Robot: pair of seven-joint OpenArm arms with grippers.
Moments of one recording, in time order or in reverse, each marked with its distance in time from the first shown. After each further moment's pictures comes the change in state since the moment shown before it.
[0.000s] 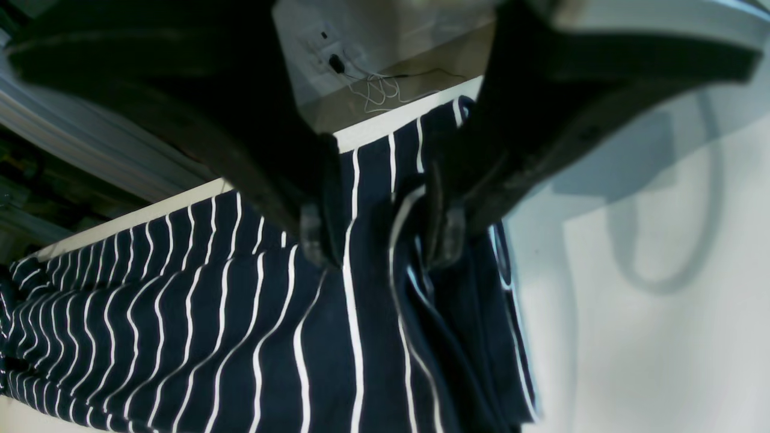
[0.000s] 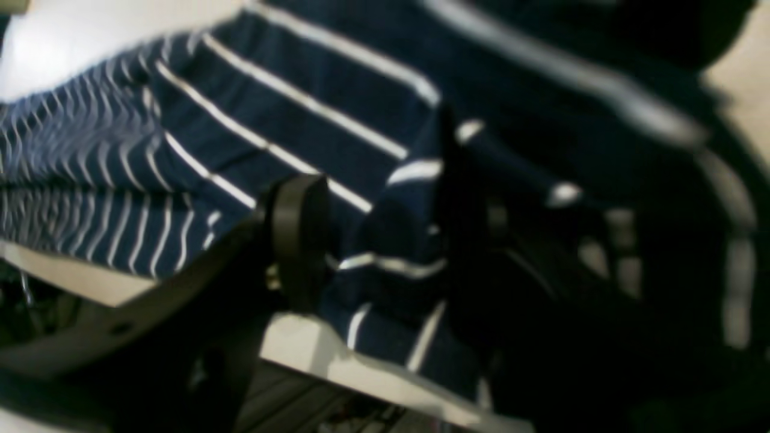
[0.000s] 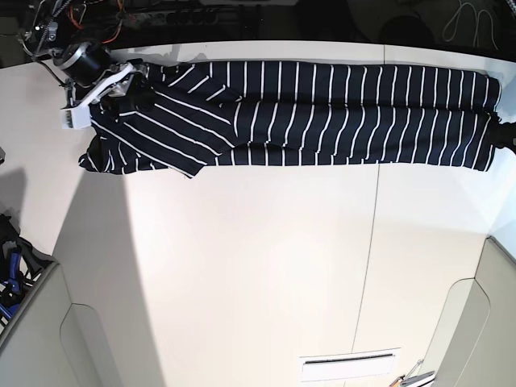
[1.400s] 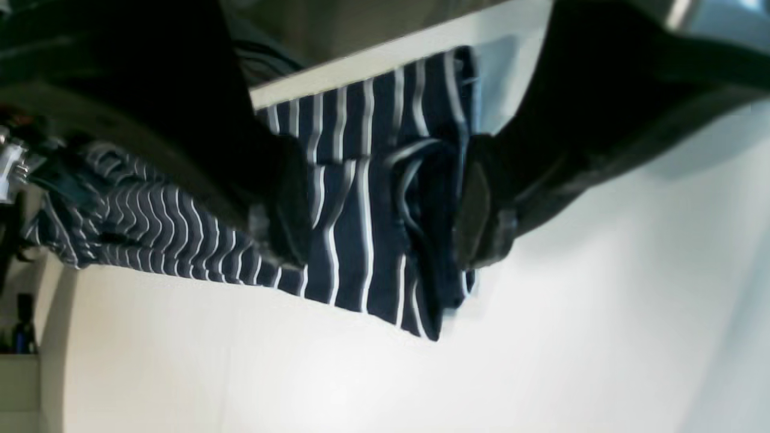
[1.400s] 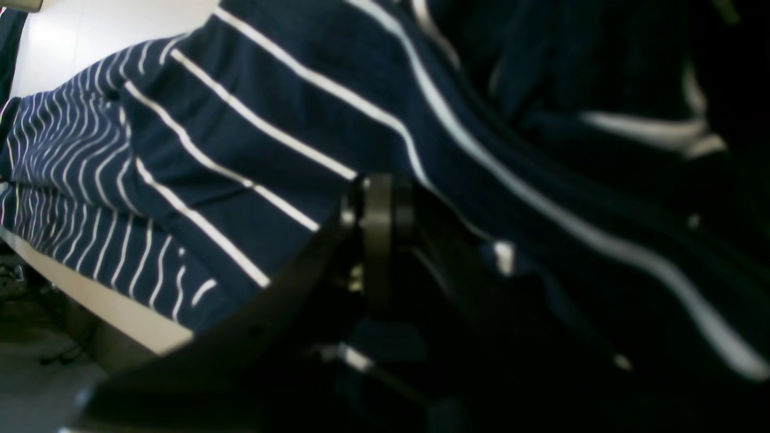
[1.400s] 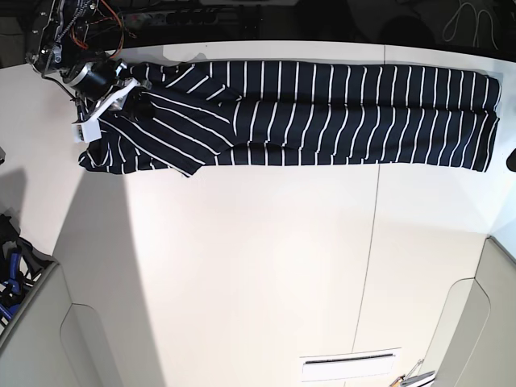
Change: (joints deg) left arm 5.7 2.2 -19.6 0.0 -1.9 -0.1 -4.9; right arm 5.9 4.2 -6.1 -13.4 -0.3 1.1 4.0
